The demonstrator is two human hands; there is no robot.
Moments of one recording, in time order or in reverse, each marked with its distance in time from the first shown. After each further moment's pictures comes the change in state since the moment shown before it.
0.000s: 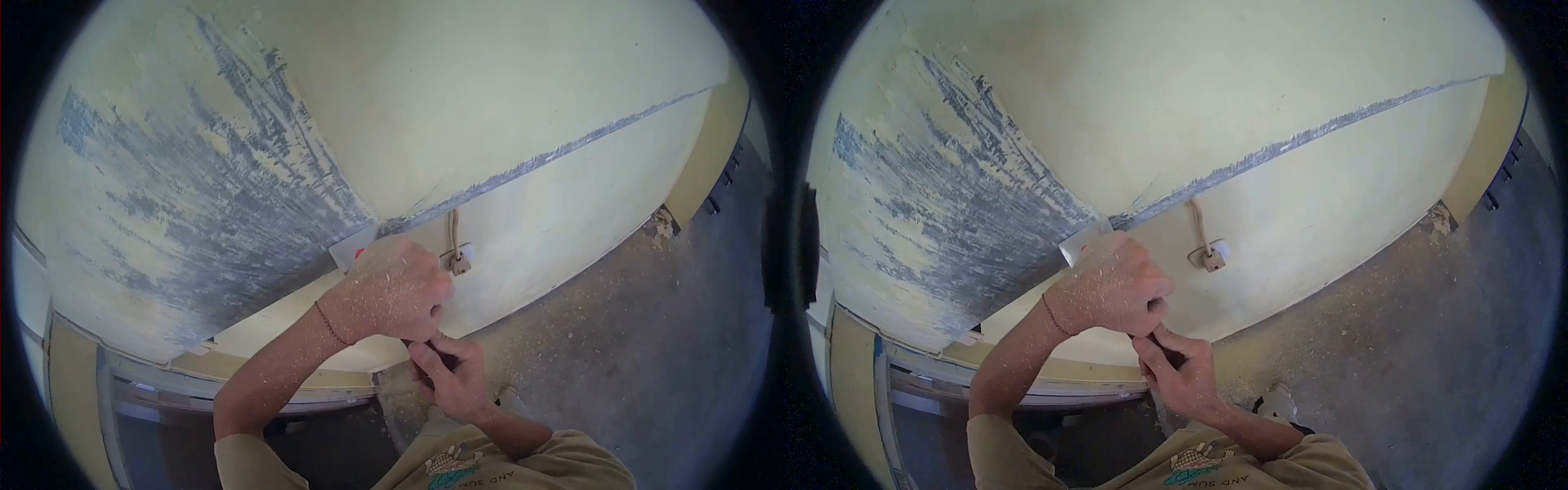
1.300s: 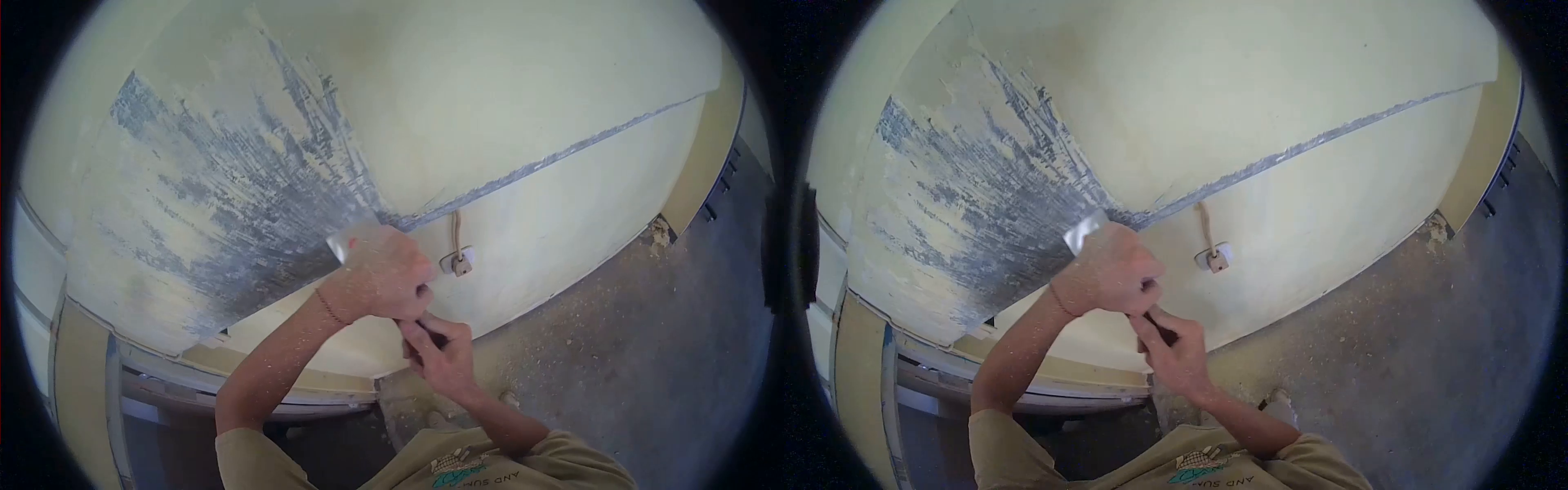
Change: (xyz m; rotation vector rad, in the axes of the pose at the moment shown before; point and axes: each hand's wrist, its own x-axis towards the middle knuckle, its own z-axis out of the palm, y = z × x) left_hand -0.028 -0.003 -0.012 -0.008 0.121 -0.057; right_hand 0.001 -0.004 0.019 -0.126 0.010 -0.130
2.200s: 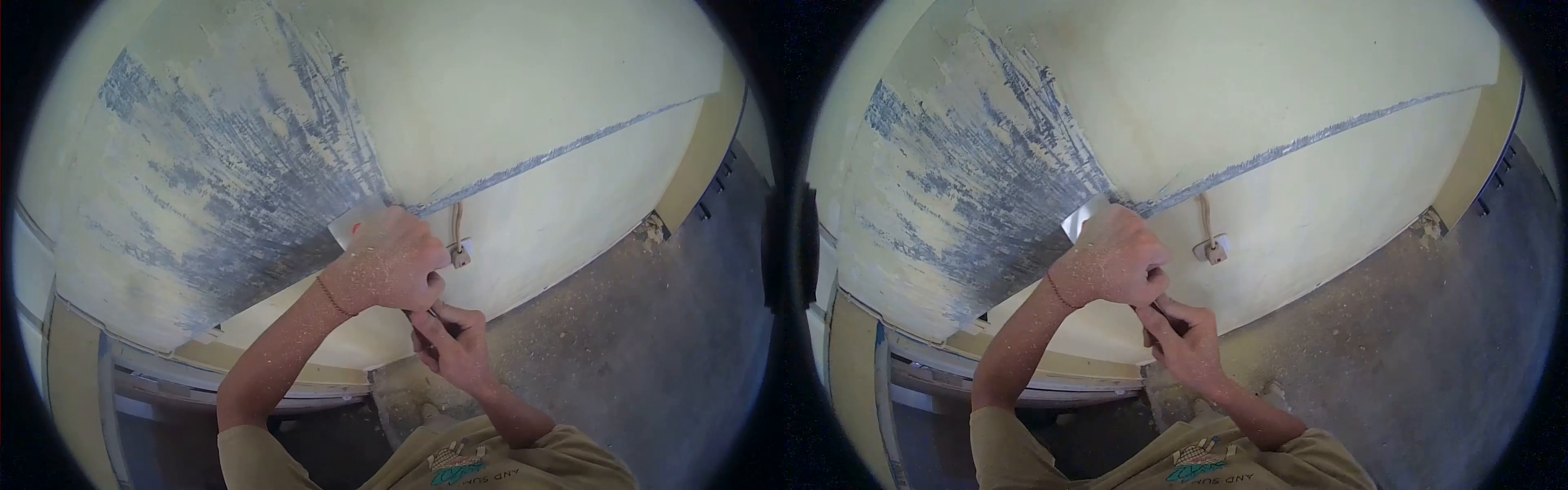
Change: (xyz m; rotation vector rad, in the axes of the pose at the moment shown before) left_hand 0.009 0.000 -0.006 0.006 -0.031 0.011; right_hand 0.001 -0.018 -0.006 0.007 -0.028 0.061
